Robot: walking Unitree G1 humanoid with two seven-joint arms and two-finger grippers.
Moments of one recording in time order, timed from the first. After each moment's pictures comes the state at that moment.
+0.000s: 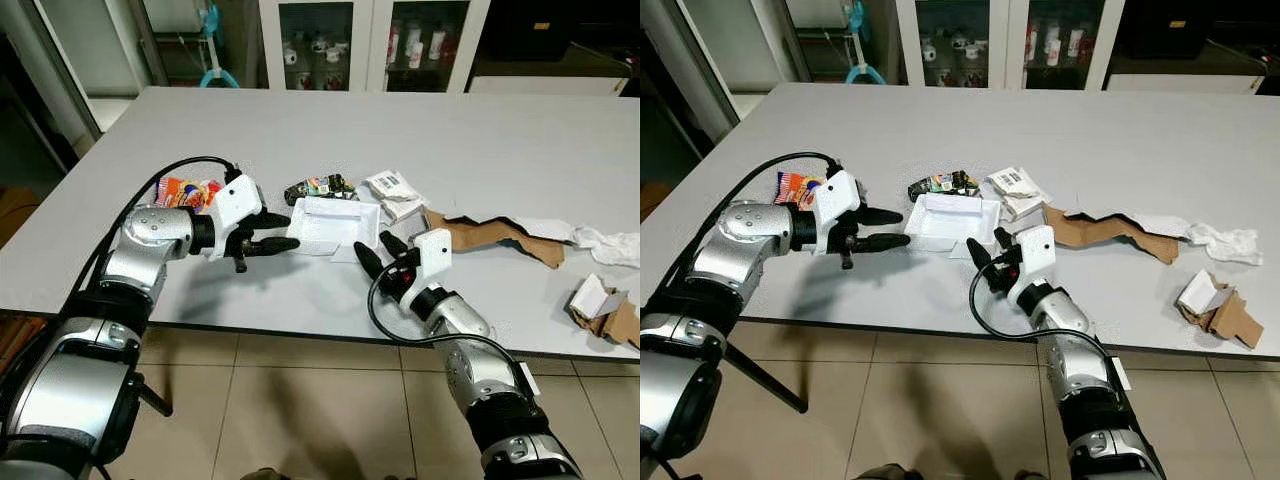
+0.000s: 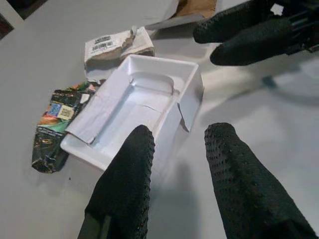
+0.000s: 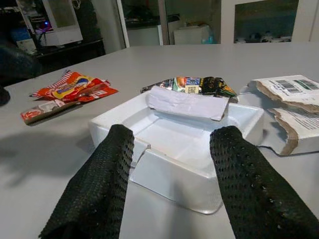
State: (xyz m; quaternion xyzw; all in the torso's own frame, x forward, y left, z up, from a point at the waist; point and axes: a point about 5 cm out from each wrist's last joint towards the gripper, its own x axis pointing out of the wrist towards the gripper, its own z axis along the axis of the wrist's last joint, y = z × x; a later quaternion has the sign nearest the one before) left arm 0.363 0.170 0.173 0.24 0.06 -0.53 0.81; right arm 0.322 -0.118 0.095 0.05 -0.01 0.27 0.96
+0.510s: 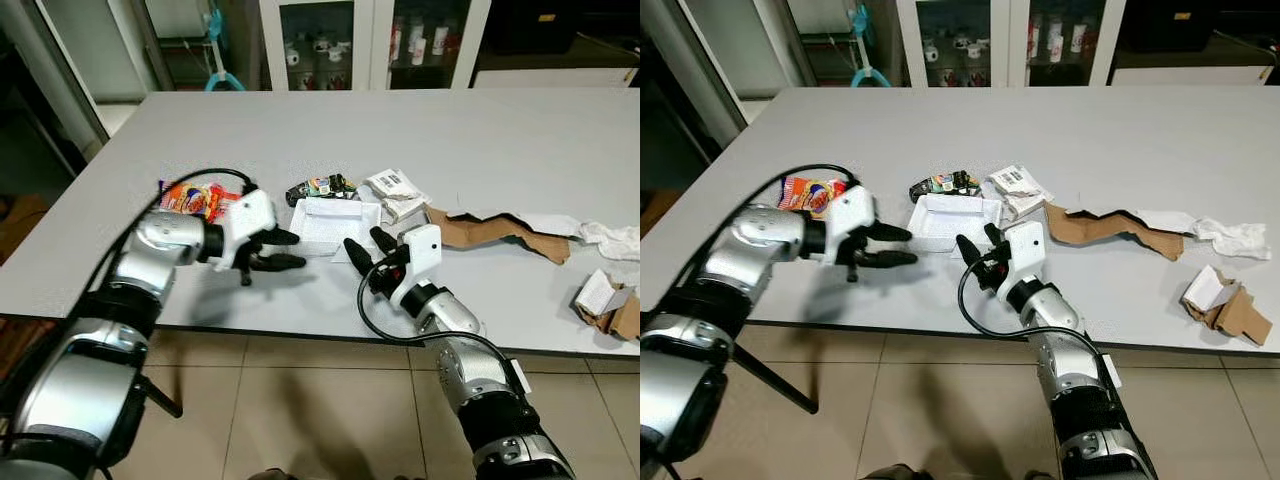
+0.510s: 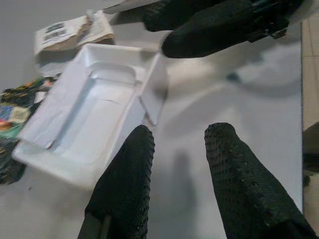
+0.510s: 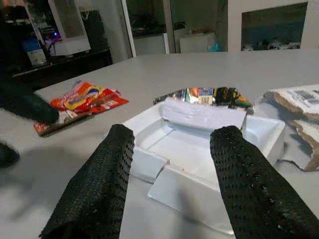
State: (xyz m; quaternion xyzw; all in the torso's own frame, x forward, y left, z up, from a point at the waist) left arm 0.359 0.154 0.163 0.25 0.09 -0.58 0.77; right arm 0.322 -0.102 0.103 0.05 -0.02 0.28 0.96
